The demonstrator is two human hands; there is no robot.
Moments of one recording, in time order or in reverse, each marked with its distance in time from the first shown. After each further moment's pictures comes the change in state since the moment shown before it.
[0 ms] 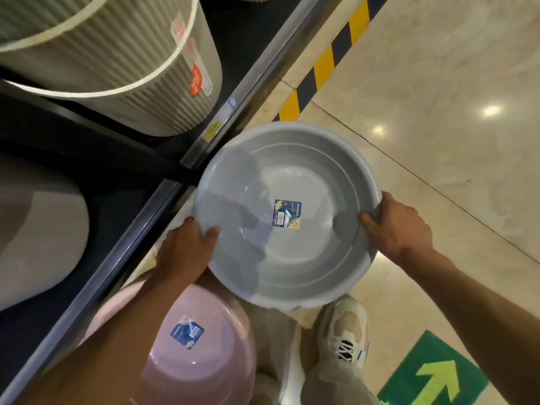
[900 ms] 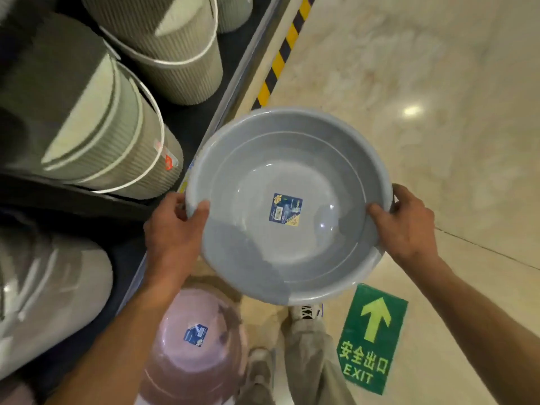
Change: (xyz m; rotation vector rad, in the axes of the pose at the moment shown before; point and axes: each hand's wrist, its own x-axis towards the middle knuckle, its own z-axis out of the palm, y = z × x) left_hand -0.154 0.133 -0.167 -0.447 0.259 0.359; right_hand -0.188 0.038 -0.203 0.530 0.395 0.227
